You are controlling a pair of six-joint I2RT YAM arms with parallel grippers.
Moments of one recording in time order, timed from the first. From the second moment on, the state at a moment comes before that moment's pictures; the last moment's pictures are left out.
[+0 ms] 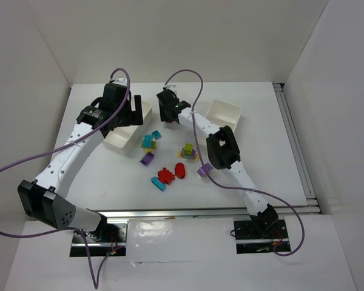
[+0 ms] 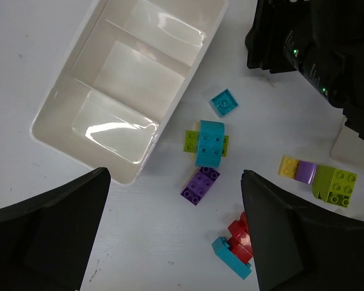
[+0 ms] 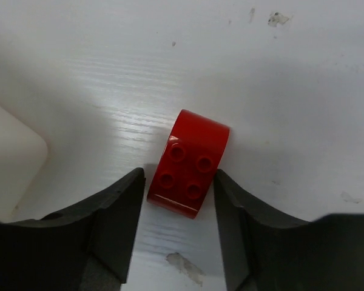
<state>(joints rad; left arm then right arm) -0.35 1.41 1.46 -0.79 -0.26 -0.32 0.63 2.67 2.42 -0.54 0.31 0.38</state>
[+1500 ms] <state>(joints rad) -0.46 1.73 1.59 -0.87 -0.13 -0.38 0.25 1.94 1.73 -0.52 0.26 0.39</state>
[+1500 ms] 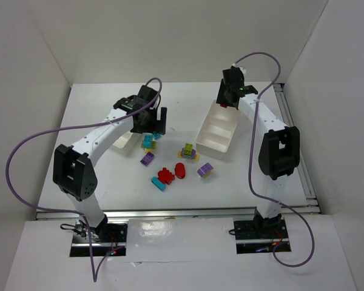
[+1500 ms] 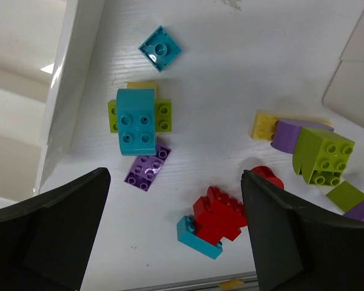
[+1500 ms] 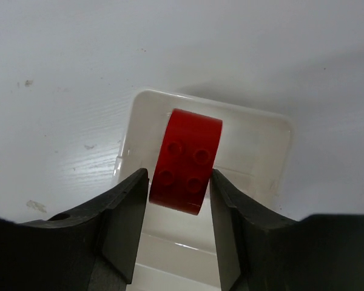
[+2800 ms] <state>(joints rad) -0.29 1.54 1.54 -0.94 -0.23 -0.50 0.92 1.59 1.20 -0.54 0.13 0.44</state>
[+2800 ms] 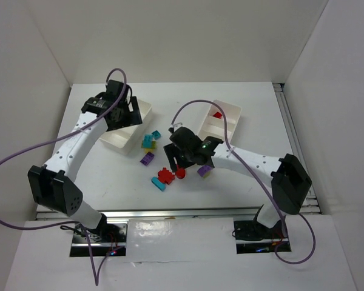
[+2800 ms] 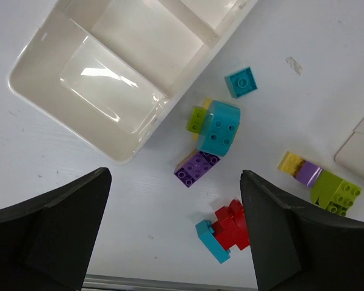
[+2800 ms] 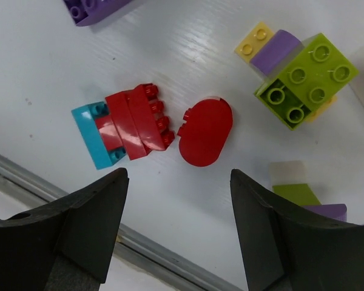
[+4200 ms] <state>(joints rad) -0.30 1.52 1.47 -0.94 -0.18 -0.51 0.84 1.64 1.45 -0.59 0.28 0.46</state>
